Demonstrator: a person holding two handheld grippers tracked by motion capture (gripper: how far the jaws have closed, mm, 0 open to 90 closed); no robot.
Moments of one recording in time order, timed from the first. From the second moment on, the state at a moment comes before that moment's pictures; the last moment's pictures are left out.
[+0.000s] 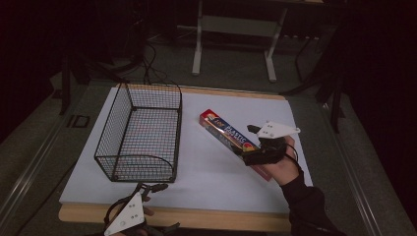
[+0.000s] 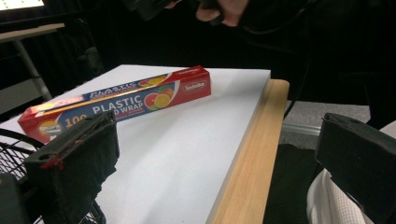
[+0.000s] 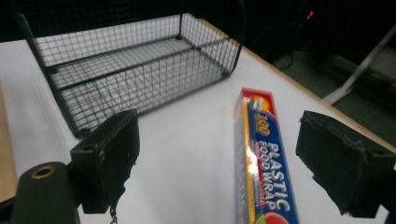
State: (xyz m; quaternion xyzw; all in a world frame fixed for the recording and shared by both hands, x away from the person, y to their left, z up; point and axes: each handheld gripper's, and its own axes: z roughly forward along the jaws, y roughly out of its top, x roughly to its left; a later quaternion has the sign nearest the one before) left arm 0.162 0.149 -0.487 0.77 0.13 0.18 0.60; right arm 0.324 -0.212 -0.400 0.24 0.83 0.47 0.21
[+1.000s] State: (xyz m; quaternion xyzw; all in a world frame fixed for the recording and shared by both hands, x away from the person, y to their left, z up) left arm 0.161 0.148 -0.487 0.77 0.13 0.17 0.60; right arm 0.427 -0.215 -0.483 0.32 0.89 0.29 0.17
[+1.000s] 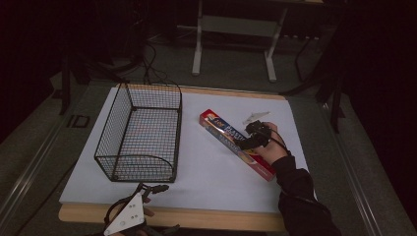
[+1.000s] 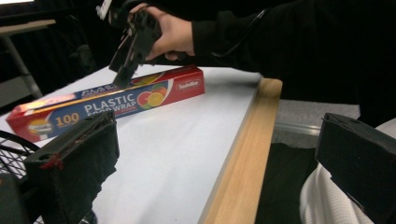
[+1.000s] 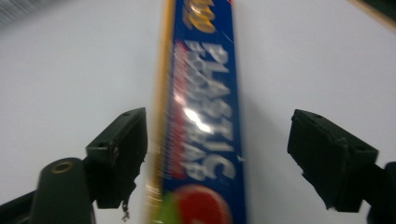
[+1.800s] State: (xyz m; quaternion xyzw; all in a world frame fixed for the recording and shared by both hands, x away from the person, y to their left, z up) left arm 0.163 0.146 -0.493 0.79 0.12 0.17 0.58; right arm 0.463 -0.173 -0.501 0.33 0.93 0.14 0.06
